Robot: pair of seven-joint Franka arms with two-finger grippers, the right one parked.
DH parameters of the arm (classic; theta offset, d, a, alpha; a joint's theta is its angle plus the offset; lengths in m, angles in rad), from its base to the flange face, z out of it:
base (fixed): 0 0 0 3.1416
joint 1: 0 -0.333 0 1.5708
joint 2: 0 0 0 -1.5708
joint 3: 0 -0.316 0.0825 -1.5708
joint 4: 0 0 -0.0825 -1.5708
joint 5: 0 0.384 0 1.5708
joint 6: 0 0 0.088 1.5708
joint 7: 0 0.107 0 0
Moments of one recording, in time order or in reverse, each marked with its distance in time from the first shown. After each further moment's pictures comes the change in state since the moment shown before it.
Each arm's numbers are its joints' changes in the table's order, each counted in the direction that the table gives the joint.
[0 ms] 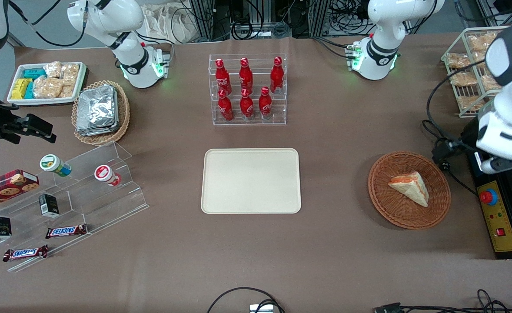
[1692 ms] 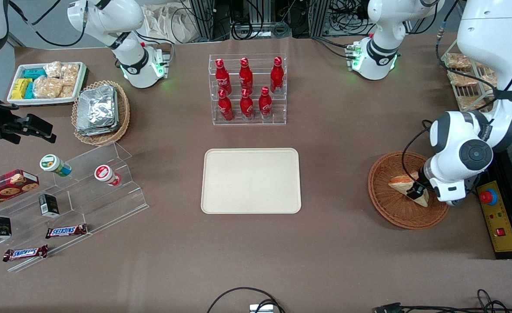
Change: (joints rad) arm 0.013 0.309 -0.041 -0.198 0.183 0.367 -0.656
